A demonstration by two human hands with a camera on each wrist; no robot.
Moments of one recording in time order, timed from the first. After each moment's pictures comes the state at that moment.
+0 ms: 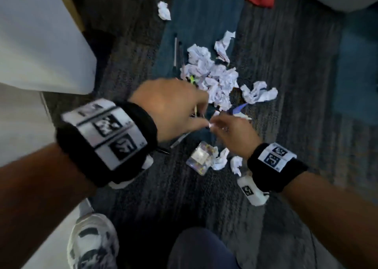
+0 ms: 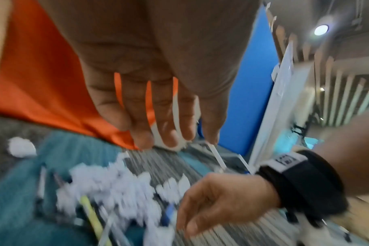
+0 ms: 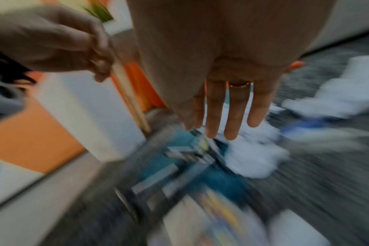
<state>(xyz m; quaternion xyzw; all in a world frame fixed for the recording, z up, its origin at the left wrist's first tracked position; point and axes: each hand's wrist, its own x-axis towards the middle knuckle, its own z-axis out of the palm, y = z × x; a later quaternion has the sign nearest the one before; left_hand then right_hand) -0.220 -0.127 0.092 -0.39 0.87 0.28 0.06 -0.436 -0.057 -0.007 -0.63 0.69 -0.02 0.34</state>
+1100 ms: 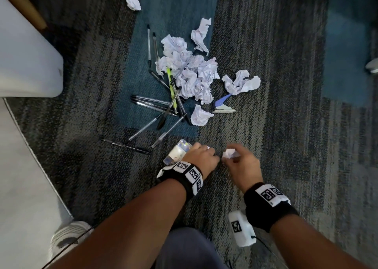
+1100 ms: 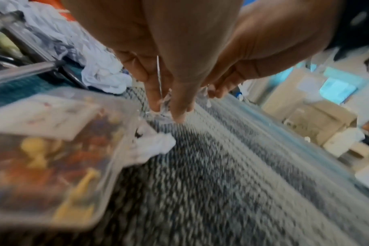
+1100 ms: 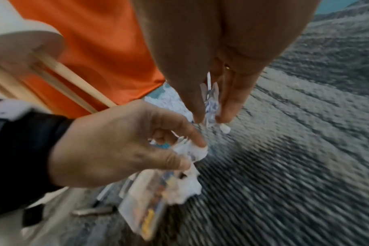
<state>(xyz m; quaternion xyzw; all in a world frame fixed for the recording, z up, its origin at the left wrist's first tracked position) -0.355 -0.006 -0.081 -0.27 0.92 0.26 0.14 -0.496 0.058 -0.063 -0.43 0.84 -0.09 0.31</state>
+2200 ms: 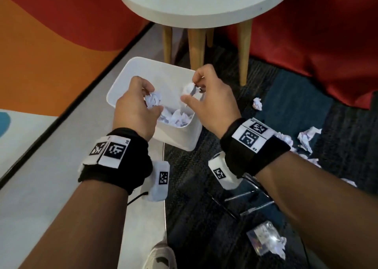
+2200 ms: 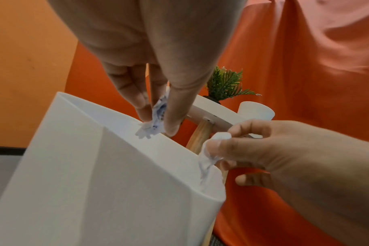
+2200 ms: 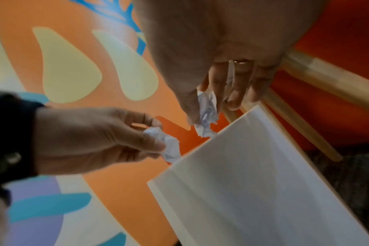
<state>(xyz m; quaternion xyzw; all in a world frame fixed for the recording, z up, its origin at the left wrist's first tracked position) -0.007 -0.181 0.196 -0.82 0.46 0.19 -0.29 -0.159 -0.243 0.166 -0.73 0.49 -0.31 0.35</state>
